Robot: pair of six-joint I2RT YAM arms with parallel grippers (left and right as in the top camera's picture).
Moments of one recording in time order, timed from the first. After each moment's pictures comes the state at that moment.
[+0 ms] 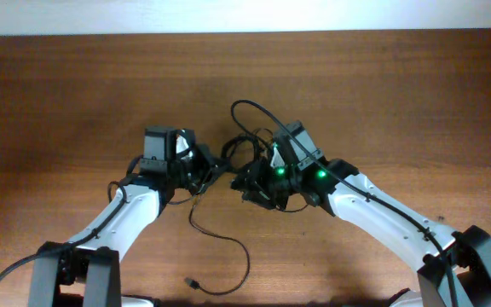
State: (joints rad) left arm -0.15 1.53 0.72 -0.07 0.67 -1.02; right arm 0.62 1.61 0.99 -0.31 -0.62 1.24
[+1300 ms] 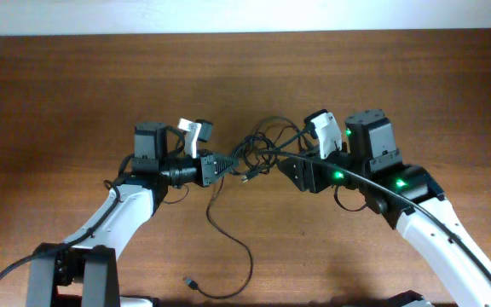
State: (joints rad) left arm -0.10 1.53 0.72 0.01 0.99 -0.22; right arm 0.37 1.27 0.98 -0.52 -0.53 0.14
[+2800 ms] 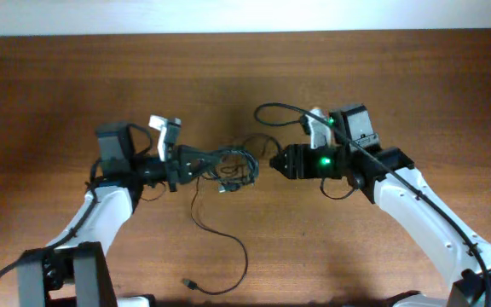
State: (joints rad) left arm 0.12 1.53 0.71 0.11 1.48 -0.01; right arm 0.35 1.49 0.99 -0.40 -0.63 0.38
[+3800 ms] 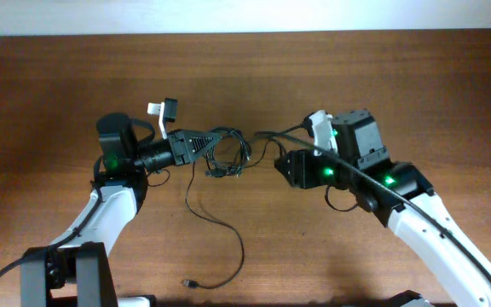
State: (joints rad) left arm 0.06 1.53 0.70 0.41 1.23 -0.73; right arm 0.43 1.30 1.02 -0.55 -0.41 0.36
